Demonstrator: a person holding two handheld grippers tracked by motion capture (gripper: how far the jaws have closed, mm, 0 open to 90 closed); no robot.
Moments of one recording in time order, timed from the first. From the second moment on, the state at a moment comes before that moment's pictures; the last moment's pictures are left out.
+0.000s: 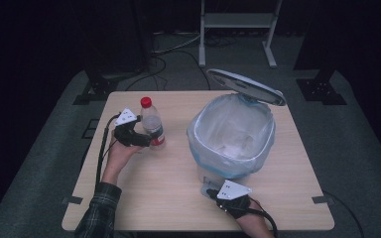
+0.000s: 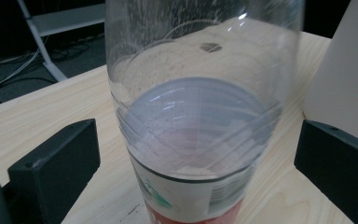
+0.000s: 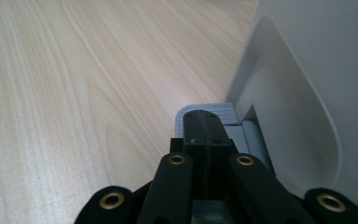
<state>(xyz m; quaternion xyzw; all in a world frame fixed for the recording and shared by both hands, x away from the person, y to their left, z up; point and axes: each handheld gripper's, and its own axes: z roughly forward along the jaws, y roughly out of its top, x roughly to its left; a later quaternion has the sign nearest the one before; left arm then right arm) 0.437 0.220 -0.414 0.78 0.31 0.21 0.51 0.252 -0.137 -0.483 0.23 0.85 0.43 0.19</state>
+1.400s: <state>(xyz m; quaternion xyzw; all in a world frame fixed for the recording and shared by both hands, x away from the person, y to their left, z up) 0.444 0.218 -0.441 0.77 0.32 0.19 0.52 0.252 -0.136 -0.483 0.23 0.85 0.43 0.19</state>
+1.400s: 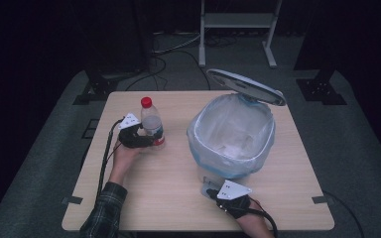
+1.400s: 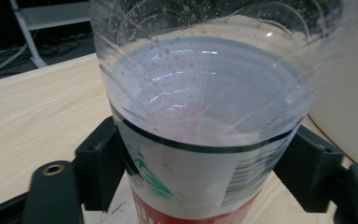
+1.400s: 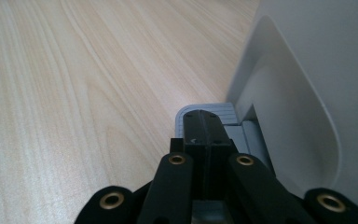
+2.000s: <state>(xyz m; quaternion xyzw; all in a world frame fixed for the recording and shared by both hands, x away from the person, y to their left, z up) 0.436 0.214 -0.435 0.77 0.31 0.18 0.54 0.252 -0.137 -0.483 0.23 0.85 0.43 0.19</state>
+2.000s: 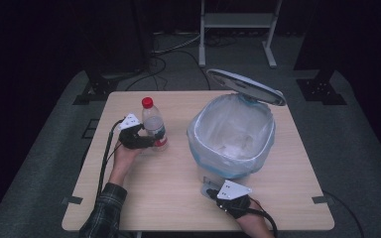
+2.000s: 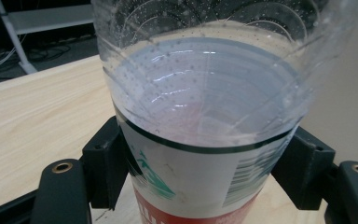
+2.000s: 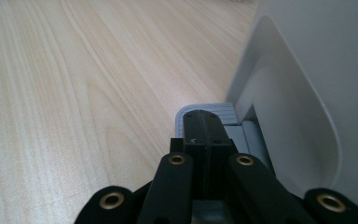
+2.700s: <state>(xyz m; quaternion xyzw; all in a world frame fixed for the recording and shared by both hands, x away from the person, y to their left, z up) 0.411 0.215 -0.404 0.75 0.29 0.17 0.57 0.253 -0.137 -0.483 0.23 0.85 0.43 0.19</state>
